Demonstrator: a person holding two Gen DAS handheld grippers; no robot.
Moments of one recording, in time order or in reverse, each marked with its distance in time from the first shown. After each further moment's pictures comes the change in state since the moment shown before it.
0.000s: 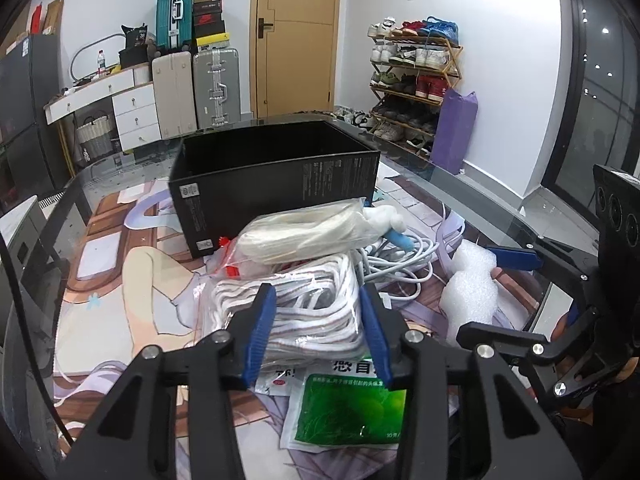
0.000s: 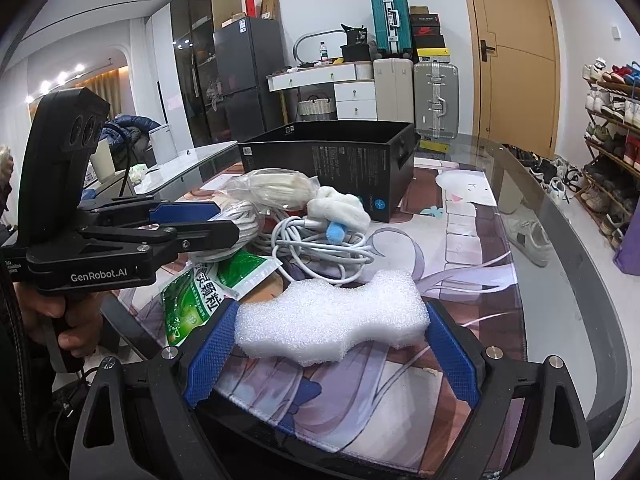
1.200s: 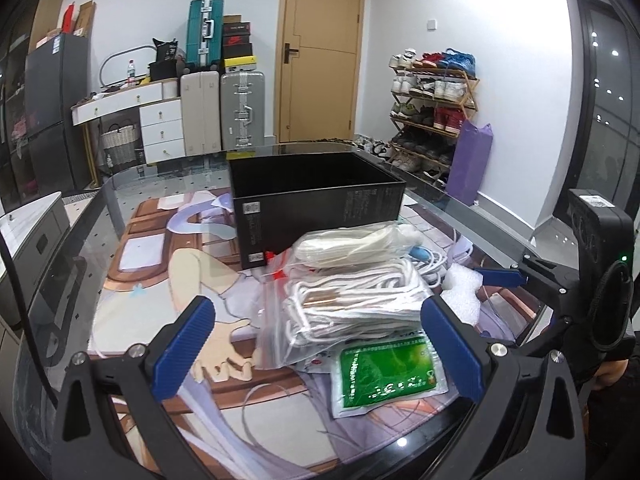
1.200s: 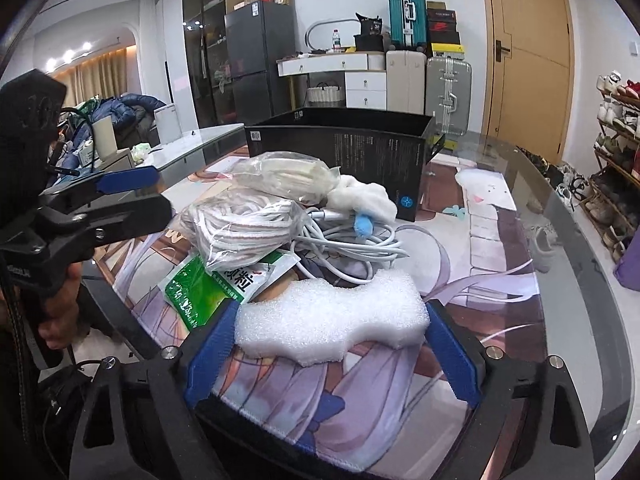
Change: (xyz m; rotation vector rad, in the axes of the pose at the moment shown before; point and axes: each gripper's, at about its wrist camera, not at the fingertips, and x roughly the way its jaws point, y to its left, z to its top) left arm -0.034 0.016 -0.010 -0.056 -0.099 0.041; right arm 0.019 0.011 0.005 -0.059 0.040 -0.004
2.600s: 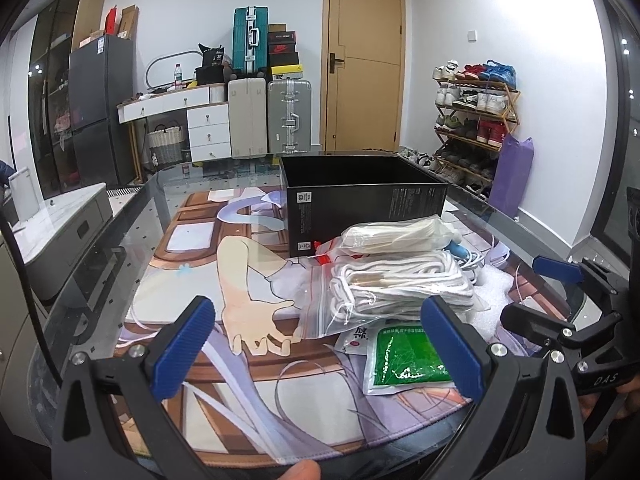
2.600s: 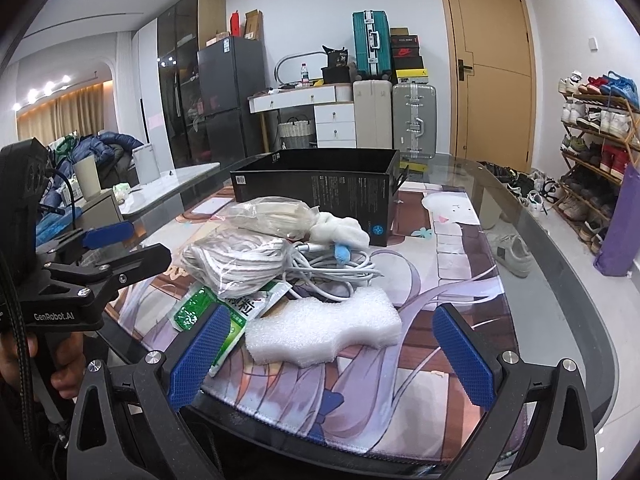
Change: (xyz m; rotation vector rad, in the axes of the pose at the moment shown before) left arm -0.015 0.008 -0.018 -0.063 -0.057 0.177; right arm -0.031 0.008 -0.004 0.078 -0.120 -0.094
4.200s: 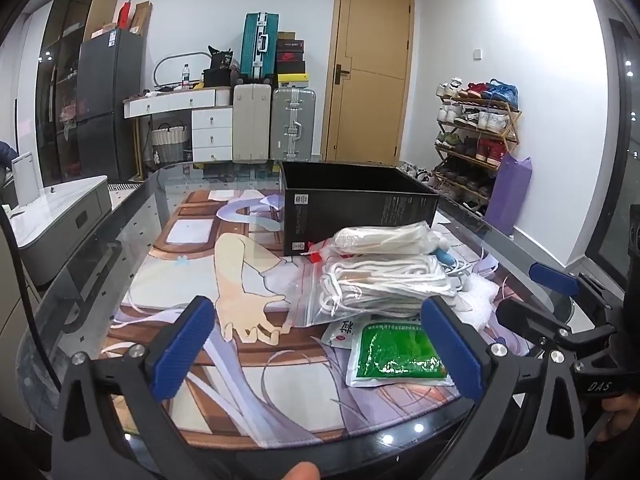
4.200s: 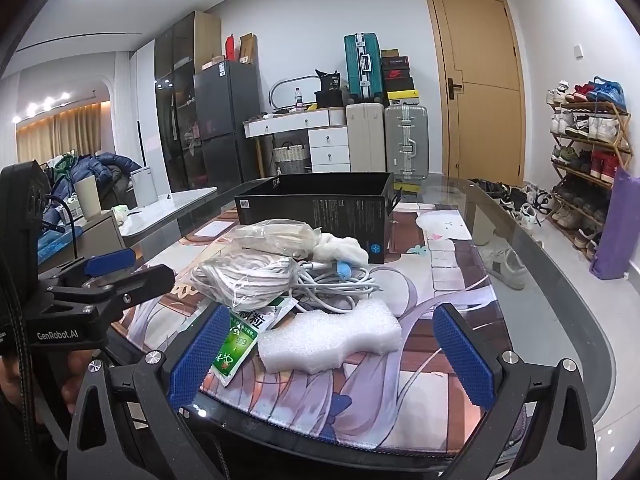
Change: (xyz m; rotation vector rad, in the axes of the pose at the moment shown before) left arm -0.011 -0.004 -0.006 -0.065 -0.039 -0.016; right arm -0.024 0.002 -0.006 0.026 -0.106 -0.012
